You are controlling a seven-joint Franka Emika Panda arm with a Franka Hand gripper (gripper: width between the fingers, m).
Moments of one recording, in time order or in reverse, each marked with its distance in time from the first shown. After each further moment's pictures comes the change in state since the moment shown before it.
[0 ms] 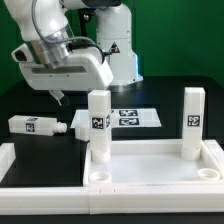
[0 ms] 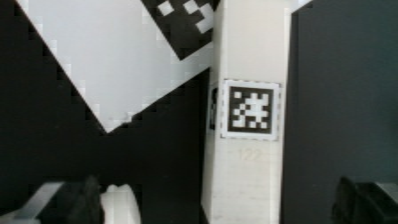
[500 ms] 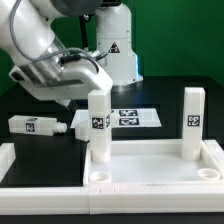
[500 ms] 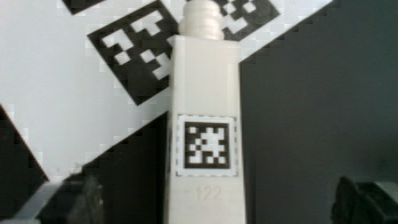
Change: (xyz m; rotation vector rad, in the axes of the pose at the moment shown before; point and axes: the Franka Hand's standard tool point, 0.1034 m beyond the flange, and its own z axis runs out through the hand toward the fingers) arm 0.003 -0.013 0.015 0.064 -0.270 0.012
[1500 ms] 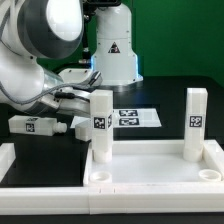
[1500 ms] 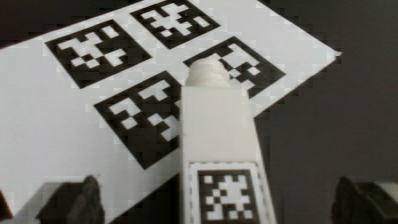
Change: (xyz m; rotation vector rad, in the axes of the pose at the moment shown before) arm -0.002 0.005 0.022 0.013 -0.340 0.124
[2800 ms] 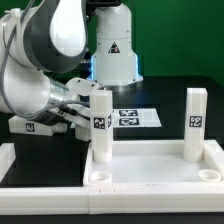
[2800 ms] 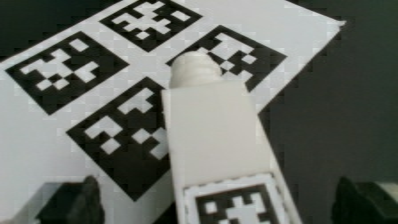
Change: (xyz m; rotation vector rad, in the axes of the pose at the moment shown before) arm 0.008 0.001 0.025 0.036 -0.014 0.164
